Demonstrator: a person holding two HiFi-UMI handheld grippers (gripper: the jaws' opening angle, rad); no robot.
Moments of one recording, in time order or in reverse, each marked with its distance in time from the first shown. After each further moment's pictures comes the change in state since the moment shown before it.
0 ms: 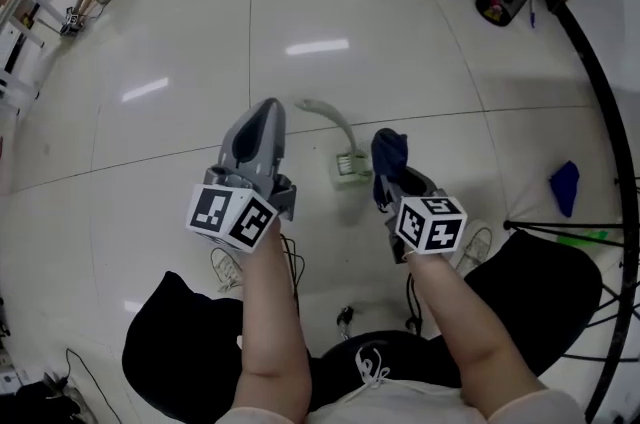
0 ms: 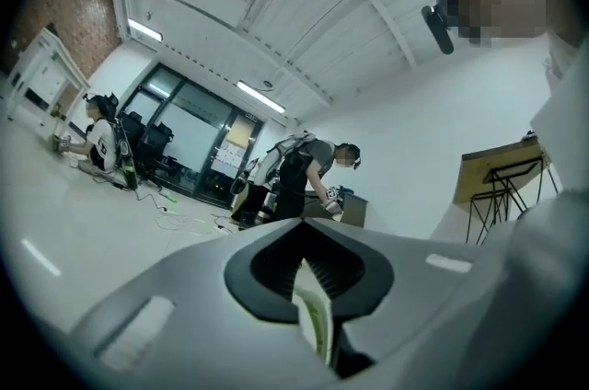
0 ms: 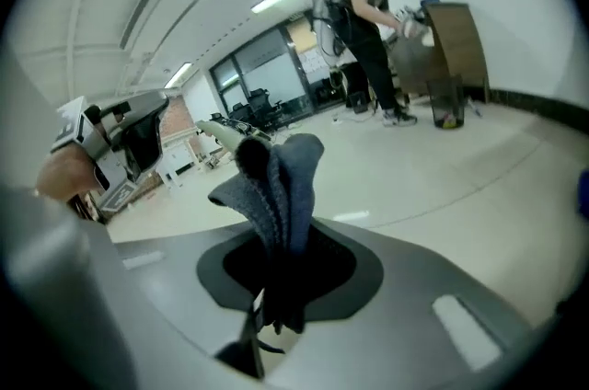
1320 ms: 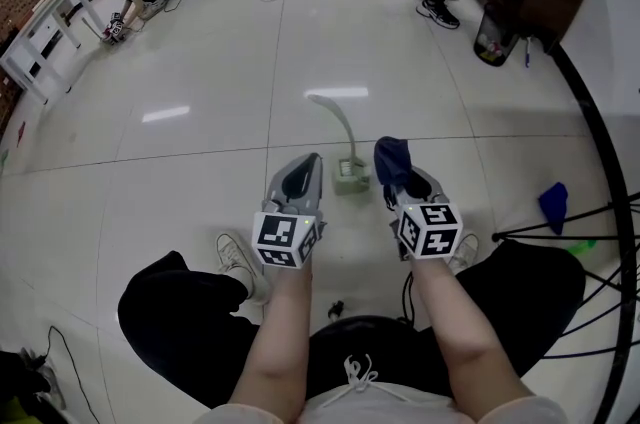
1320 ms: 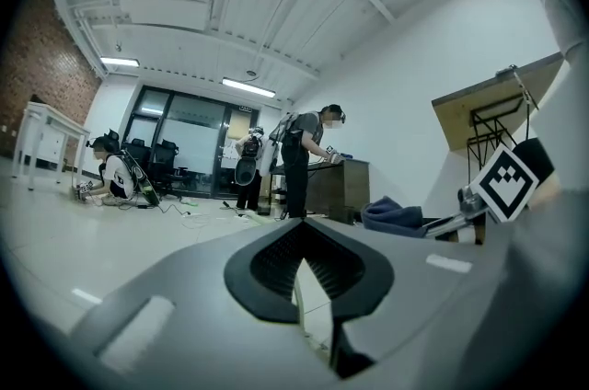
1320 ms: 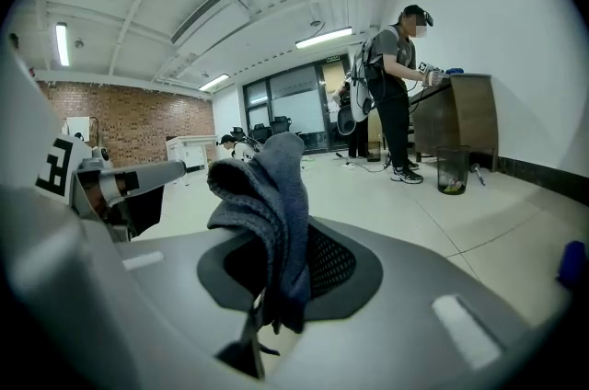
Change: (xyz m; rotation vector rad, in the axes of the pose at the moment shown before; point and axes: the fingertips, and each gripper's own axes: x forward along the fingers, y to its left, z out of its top) left arm -0.084 -0.087 -0.060 0.225 0.149 0.109; right arm -0.096 0.032 0.040 -0.251 -0.219 0.010
